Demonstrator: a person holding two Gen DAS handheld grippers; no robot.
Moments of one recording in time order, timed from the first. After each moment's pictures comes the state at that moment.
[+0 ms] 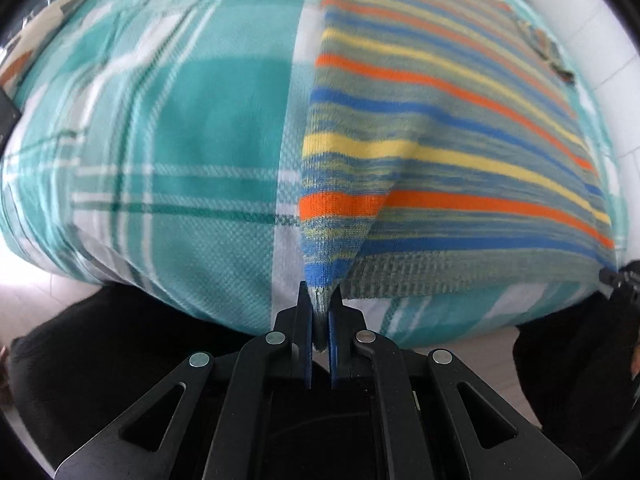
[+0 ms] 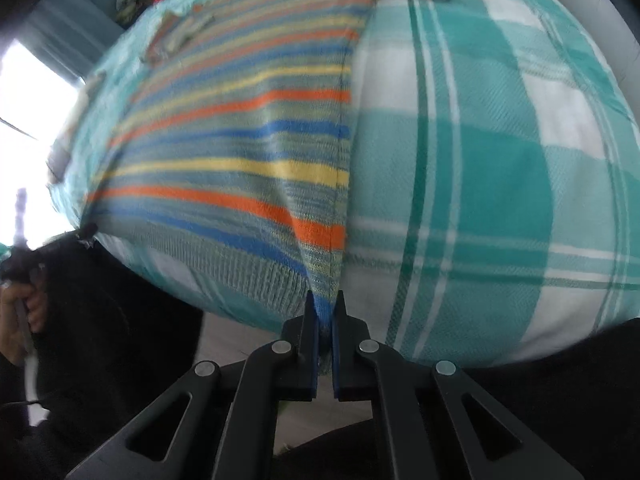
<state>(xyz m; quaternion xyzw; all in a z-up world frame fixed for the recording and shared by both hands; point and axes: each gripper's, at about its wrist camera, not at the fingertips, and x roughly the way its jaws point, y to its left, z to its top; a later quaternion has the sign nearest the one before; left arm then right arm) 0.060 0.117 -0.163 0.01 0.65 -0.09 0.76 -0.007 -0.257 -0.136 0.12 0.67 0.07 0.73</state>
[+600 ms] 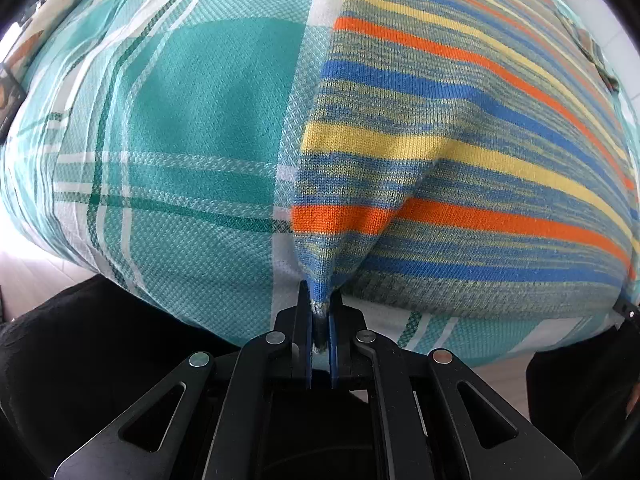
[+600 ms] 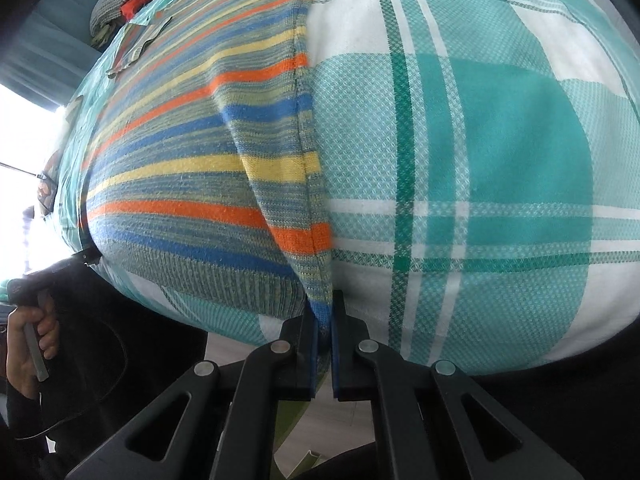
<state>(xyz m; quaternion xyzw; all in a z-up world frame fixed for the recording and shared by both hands) 0.056 0.093 -0.194 0.02 0.66 -0.04 0.75 -0.008 -0.272 -0.176 0.18 0.67 0.05 0.72</state>
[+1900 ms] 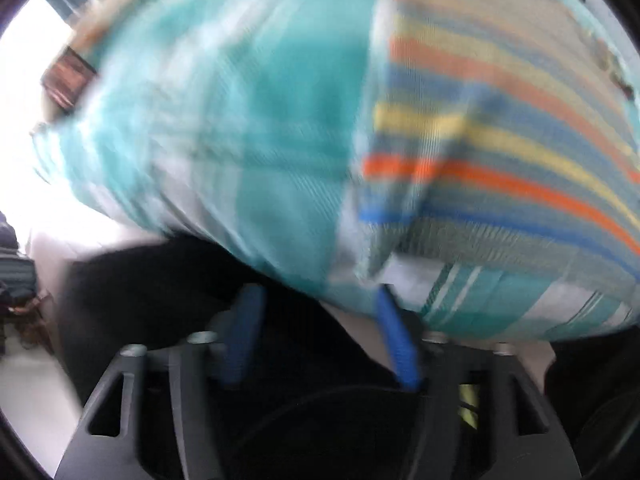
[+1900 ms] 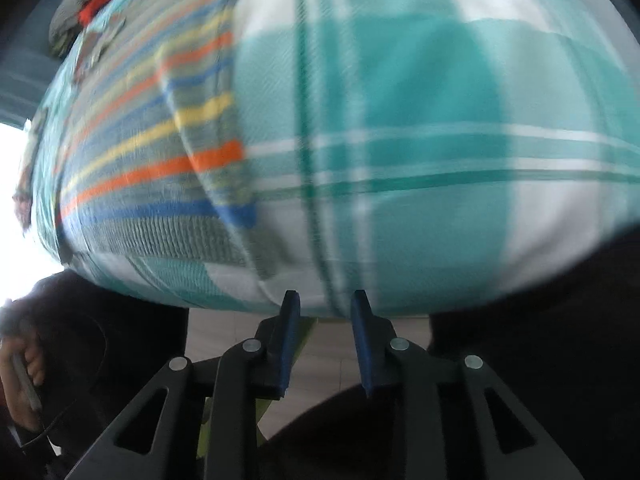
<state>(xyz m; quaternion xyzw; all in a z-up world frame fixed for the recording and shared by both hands) 0.024 0.103 -0.147 0.05 0.62 0.04 0.78 -0.038 -0.309 -0.156 0.18 0.70 -0.03 0.69</state>
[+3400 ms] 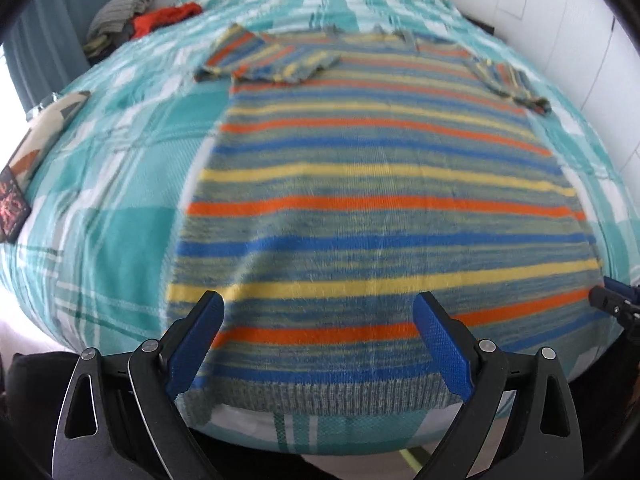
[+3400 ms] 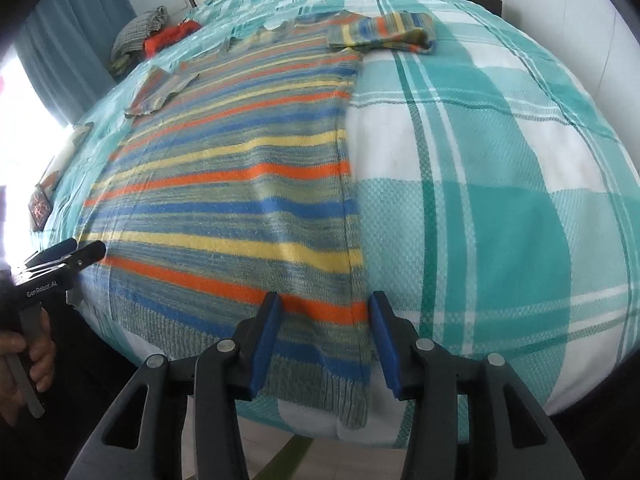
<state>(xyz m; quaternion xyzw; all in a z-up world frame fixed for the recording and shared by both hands) 0.047 0.009 -0.149 0.06 0.49 -0.09 0.87 -0.003 -0.252 -0.146 0.12 0.56 0.01 0.82</state>
